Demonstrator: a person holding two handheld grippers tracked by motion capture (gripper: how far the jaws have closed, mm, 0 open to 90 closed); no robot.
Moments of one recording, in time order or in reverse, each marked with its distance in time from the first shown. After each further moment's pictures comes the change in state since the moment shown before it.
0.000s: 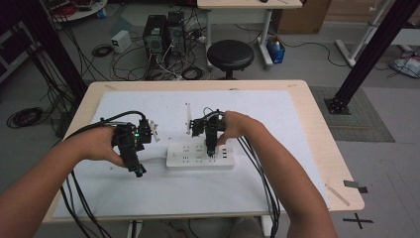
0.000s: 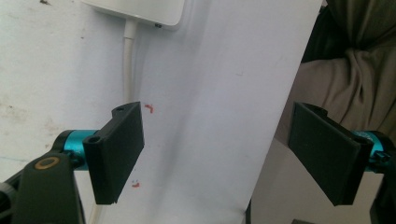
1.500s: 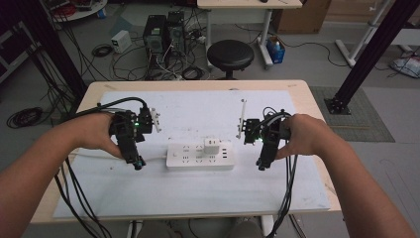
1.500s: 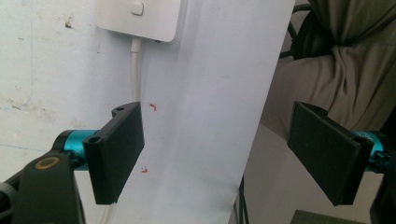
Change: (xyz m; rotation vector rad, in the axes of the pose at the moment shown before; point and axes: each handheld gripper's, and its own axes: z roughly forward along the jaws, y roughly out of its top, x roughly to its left) left arm -0.014 0.016 -0.049 0.011 0.017 0.040; right arm 0.091 -0.130 -0.108 0.022 -0.150 0.150
